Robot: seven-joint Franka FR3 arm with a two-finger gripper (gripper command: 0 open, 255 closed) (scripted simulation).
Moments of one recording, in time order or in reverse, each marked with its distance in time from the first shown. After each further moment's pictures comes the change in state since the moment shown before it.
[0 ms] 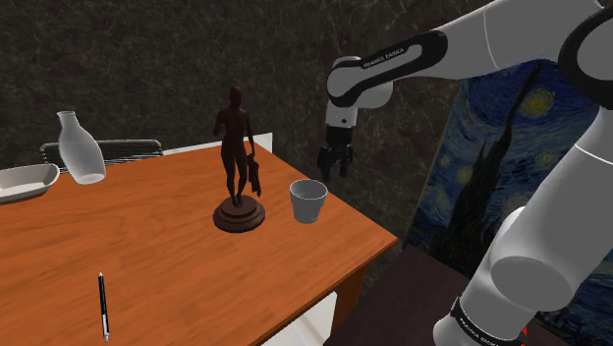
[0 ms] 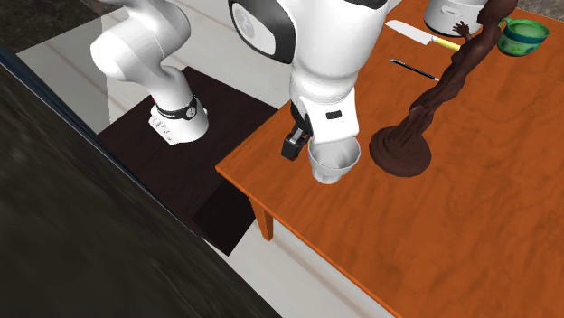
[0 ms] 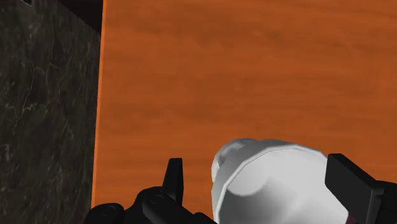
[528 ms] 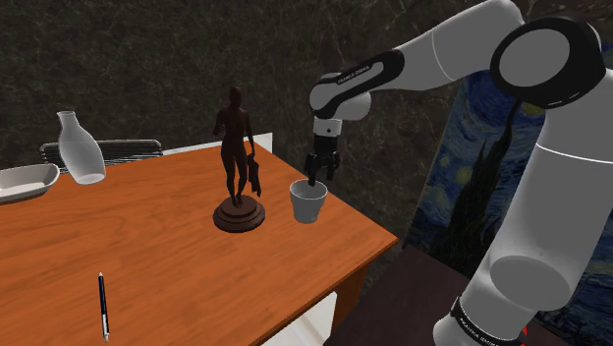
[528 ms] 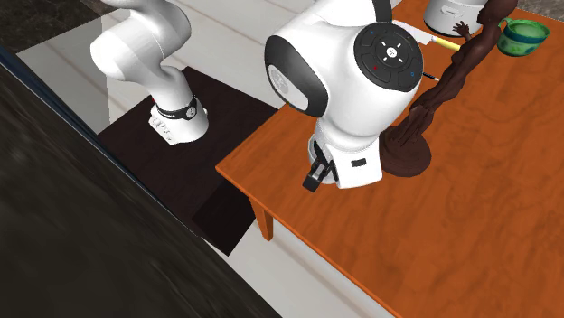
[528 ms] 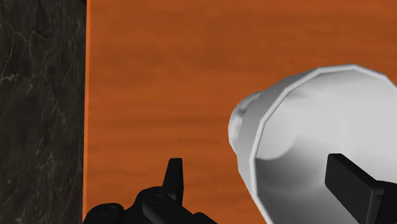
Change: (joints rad) arm -0.011 0.219 -0.013 0.135 0.046 0.083 -0.029
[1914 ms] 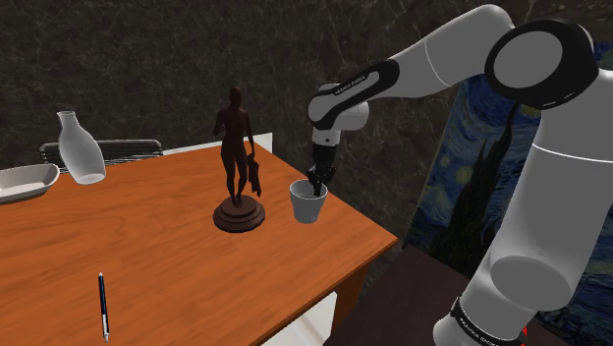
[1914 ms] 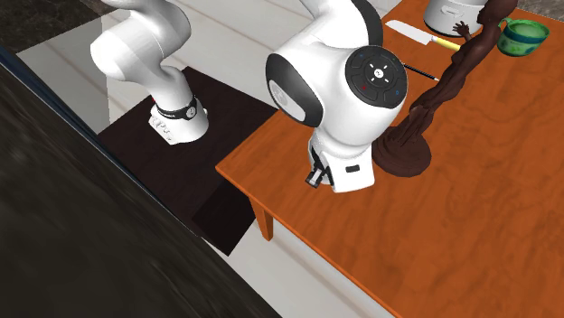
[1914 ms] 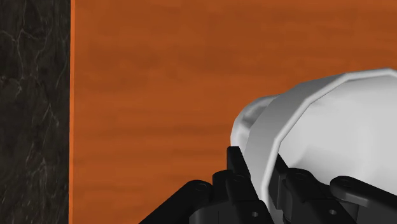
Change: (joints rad) arm 0.005 0.021 0.005 -0.049 0.010 0.072 -0.005
